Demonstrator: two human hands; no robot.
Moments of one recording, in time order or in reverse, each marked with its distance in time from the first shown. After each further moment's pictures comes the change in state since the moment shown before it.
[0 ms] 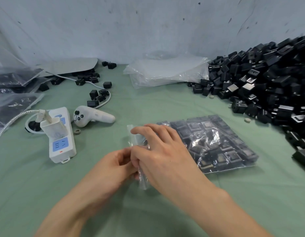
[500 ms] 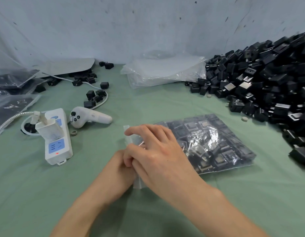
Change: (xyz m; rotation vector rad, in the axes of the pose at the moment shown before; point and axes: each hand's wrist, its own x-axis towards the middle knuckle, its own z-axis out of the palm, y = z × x) left_hand 0.012 0.002 0.019 0.409 0.077 0.306; right_hand 0.003 -0.003 -0.001 0.074 0.054 0.009
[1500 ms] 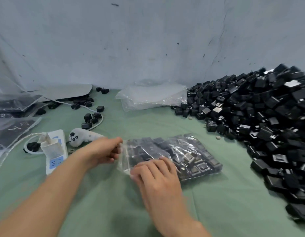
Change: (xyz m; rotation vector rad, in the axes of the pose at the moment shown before) left_hand 0.081 -0.007 -0.050 -0.133 0.005 -0.621; right_hand -0.047 -0.010 -0.003 -0.195 0.306 0.146
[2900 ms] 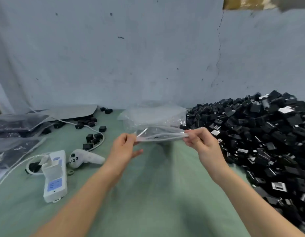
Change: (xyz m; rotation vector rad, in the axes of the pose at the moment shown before) left_hand -0.017 0.058 0.058 -0.485 0.205 0.476; right_hand 0.091 0.156 -0.045 0.919 0.032 0.682
